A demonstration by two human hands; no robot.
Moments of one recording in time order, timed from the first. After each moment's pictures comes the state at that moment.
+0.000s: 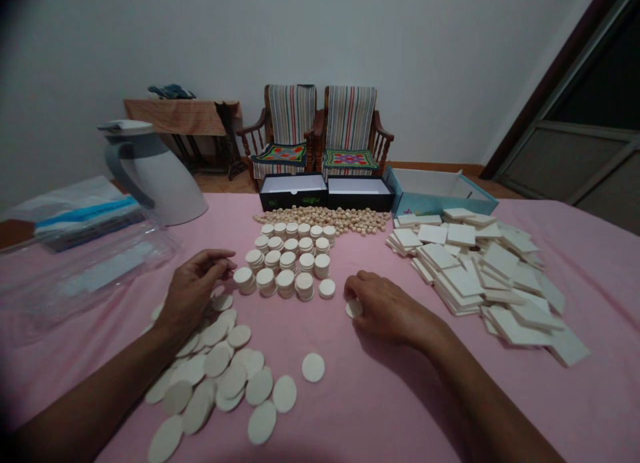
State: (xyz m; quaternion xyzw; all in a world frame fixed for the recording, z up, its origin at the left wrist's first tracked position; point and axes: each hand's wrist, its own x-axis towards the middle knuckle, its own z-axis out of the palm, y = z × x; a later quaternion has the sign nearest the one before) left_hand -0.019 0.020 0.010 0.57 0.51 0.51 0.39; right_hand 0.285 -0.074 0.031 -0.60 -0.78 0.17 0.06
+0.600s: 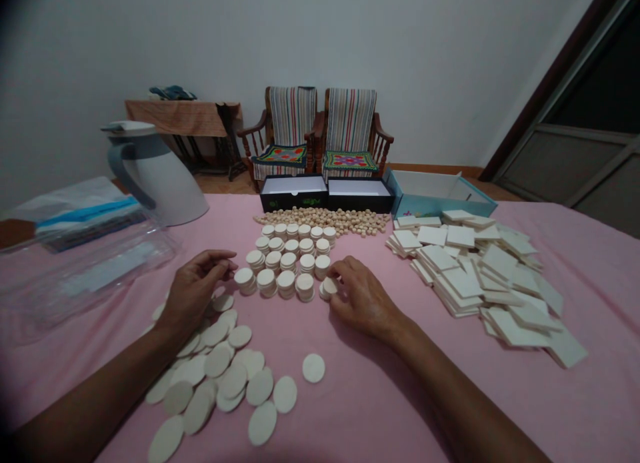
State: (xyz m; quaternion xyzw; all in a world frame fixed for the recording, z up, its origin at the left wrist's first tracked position) left_hand -0.020 0.021 0.008 0.57 0.50 0.51 0.40; right_hand 0.259 -0.061 0.019 -0.54 -0.78 0.11 0.29
